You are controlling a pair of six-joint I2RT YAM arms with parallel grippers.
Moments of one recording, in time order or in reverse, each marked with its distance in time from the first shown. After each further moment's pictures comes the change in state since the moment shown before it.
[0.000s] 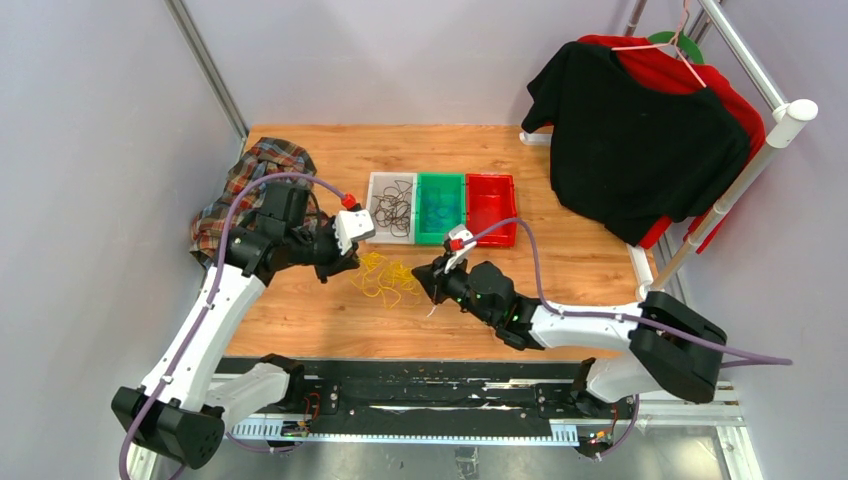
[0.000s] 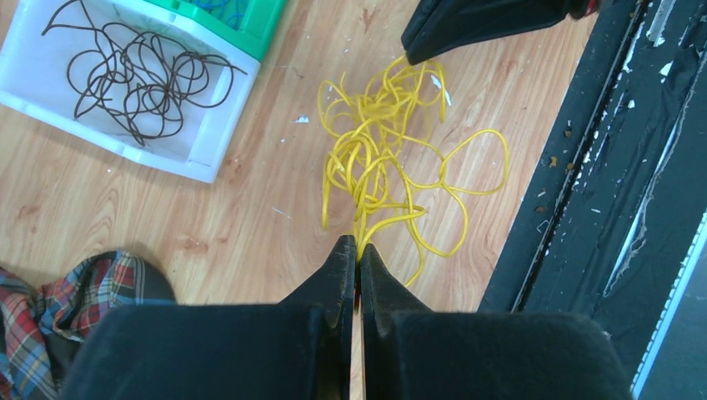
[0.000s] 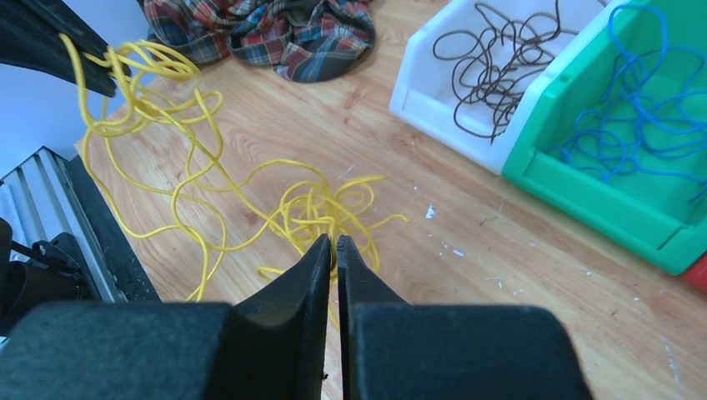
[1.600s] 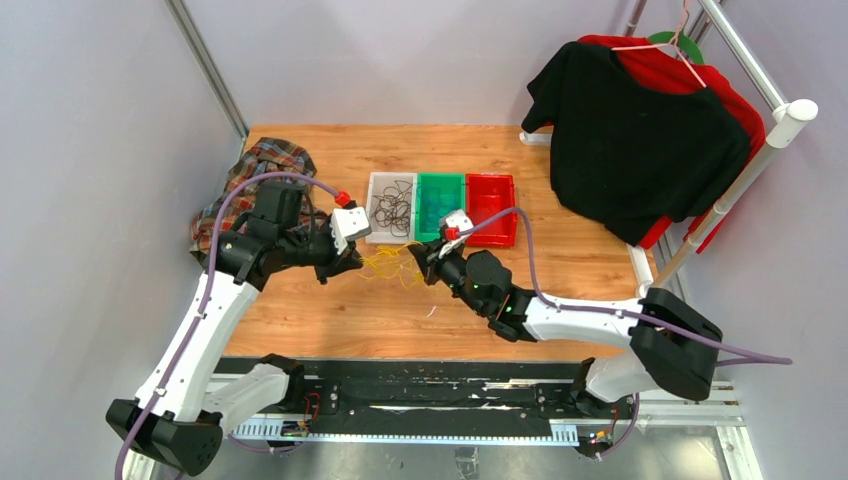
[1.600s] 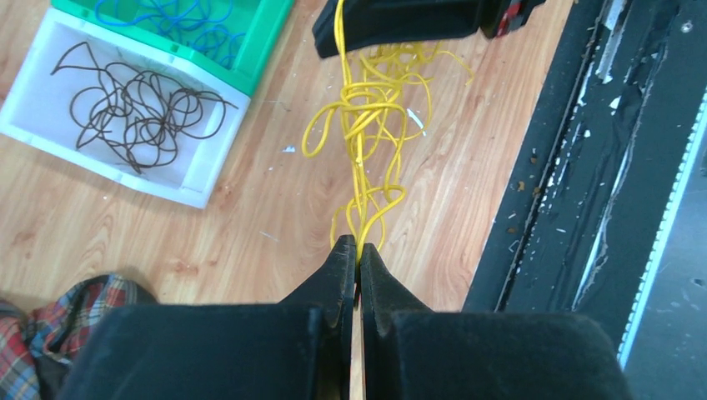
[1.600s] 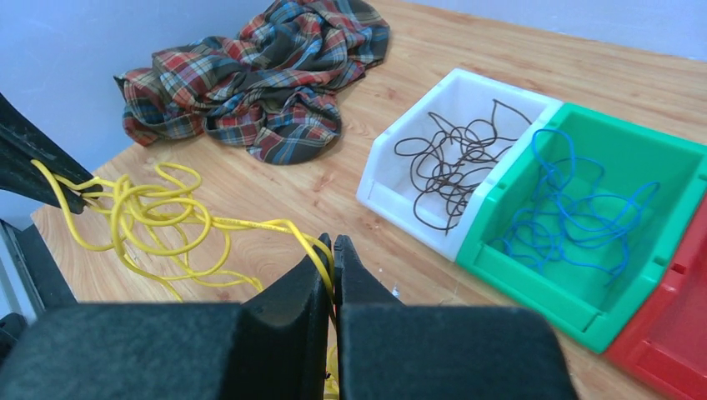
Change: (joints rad) left arm 0.000 -0.039 0.031 -0.012 0.072 -0.055; right arm 0.001 0.012 0.108 0.040 0.111 -0.141
